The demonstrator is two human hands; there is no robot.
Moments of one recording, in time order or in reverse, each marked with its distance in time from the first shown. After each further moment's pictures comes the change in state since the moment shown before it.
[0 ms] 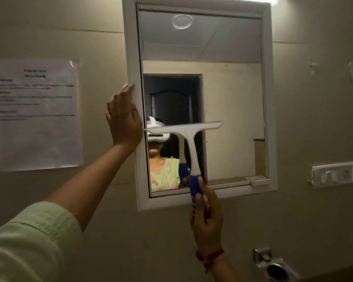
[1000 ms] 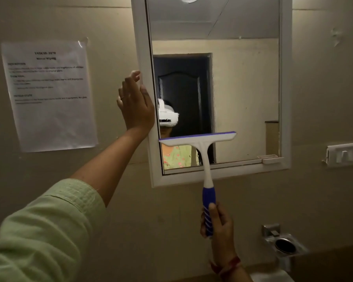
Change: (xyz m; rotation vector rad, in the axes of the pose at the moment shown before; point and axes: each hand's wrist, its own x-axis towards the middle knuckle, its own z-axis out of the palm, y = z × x) left_hand -0.014 0.000 0.001 0.061 -0.017 -0.122; right_hand -0.062 0.007 -0.027 0.222 -0.045 0.521
